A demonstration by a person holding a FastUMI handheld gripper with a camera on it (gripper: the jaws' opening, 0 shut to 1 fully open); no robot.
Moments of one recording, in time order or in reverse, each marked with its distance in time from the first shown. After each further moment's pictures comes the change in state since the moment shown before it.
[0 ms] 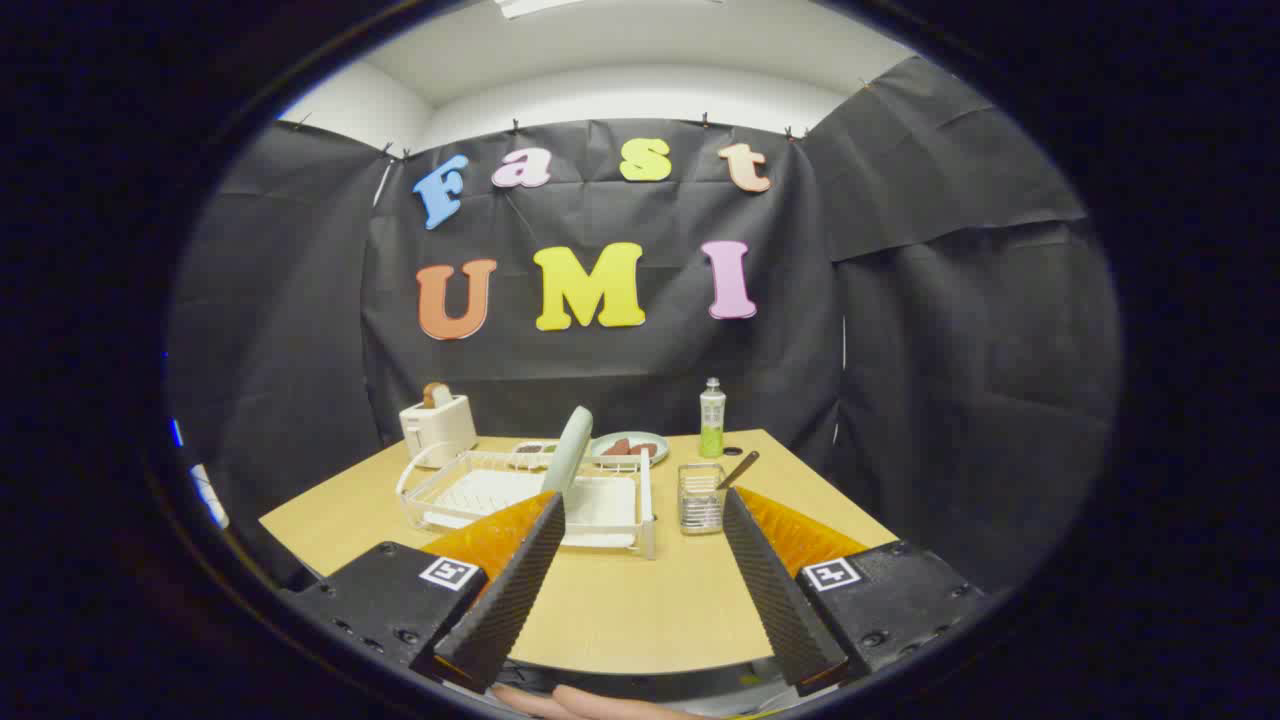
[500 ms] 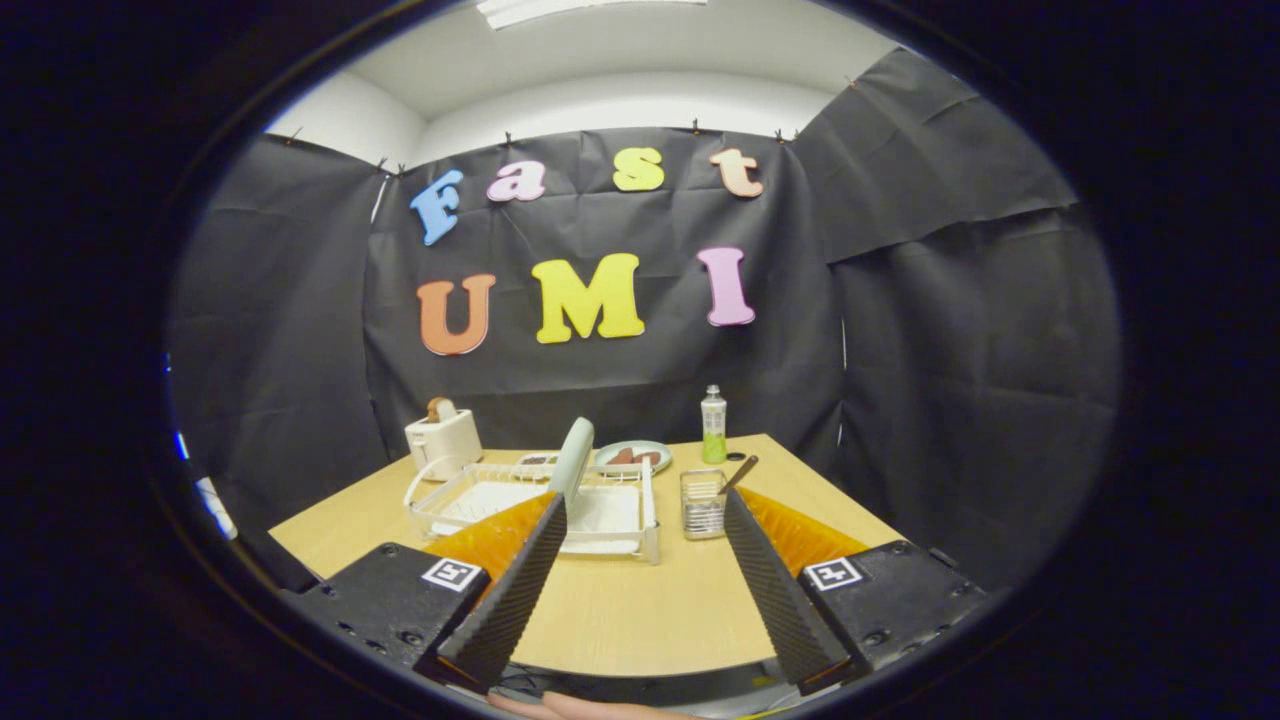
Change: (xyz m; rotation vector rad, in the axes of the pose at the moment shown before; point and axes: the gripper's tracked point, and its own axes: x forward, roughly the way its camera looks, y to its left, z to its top) arm -0.004 -0.003 0.002 0.021 -0.032 0.028
